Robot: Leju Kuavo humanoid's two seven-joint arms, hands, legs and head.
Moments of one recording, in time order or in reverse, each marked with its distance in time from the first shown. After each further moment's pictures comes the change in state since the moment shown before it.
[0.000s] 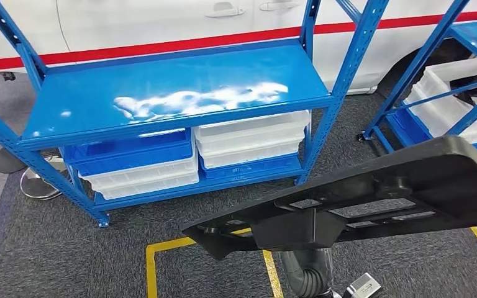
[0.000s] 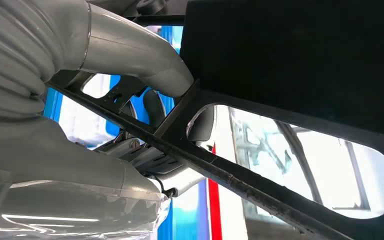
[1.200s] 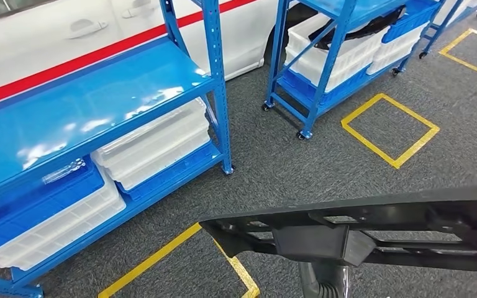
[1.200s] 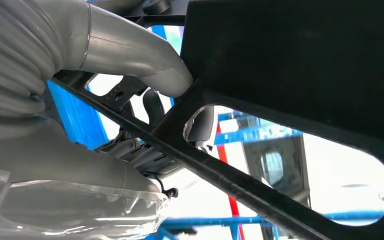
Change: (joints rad) left arm -0.006 -0.003 0.015 0.001 -0.065 -0.006 0.016; right arm 0.098 0.002 -0.031 -0.052 -0.013 -0.080 -0.080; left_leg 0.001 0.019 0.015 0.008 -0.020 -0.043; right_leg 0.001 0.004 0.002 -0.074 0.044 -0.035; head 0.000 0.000
